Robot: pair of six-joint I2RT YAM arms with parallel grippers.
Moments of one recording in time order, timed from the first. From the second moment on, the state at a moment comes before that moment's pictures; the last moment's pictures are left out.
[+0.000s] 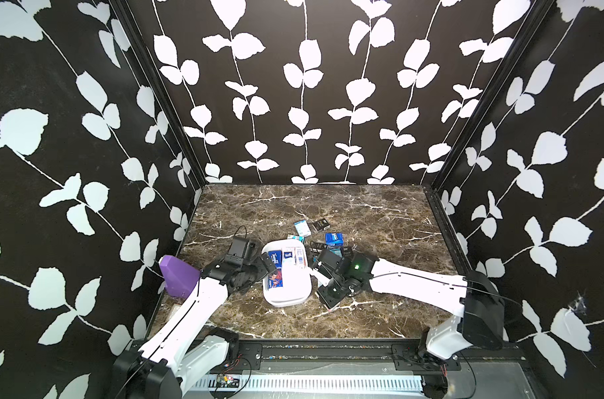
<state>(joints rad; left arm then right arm) -0.35 1.00 0.71 -0.75 0.11 -0.88 1.10 1.59 1.23 -0.86 -0.12 0.42</state>
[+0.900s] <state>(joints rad) -0.12 1.12 0.75 -0.68 0.27 -0.60 1.05 2.17 1.77 -0.72 -0.06 0.78</state>
